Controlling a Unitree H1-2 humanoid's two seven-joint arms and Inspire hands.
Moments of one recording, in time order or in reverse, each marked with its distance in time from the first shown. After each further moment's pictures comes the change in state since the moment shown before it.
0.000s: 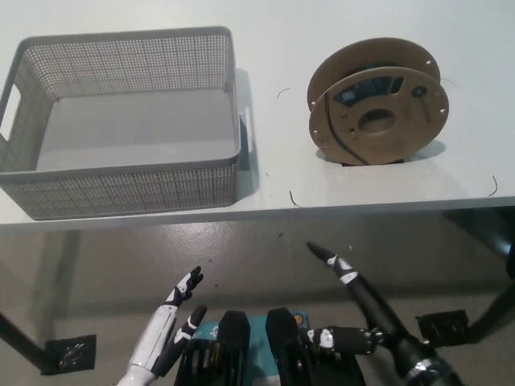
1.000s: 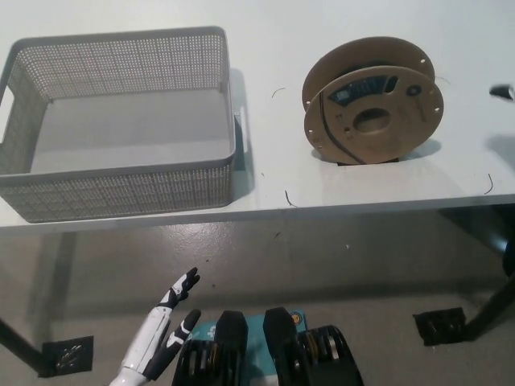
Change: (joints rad) left_arm 0.020 0.026 0.001 -0.037 -0.017 -0.004 -0.034; right_arm -0.625 -0.538 -0.244 -0.233 0.138 0.431 0.279
